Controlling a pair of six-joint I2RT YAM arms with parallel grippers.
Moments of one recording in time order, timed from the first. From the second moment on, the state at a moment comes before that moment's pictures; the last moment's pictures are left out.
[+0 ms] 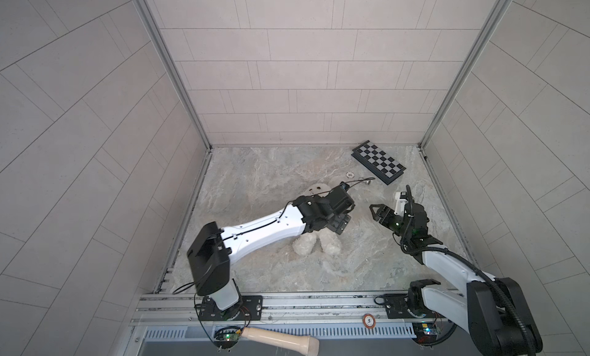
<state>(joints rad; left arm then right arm) -1.04 1.72 1.46 -0.75 -0.34 -0.27 0.02 1.09 0.28 0.29 -0.30 0.69</state>
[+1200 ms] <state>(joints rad) -0.98 1.71 1.45 -0.65 -0.34 -0.23 0.11 1.02 0.25 0.32 -0.33 0.63</state>
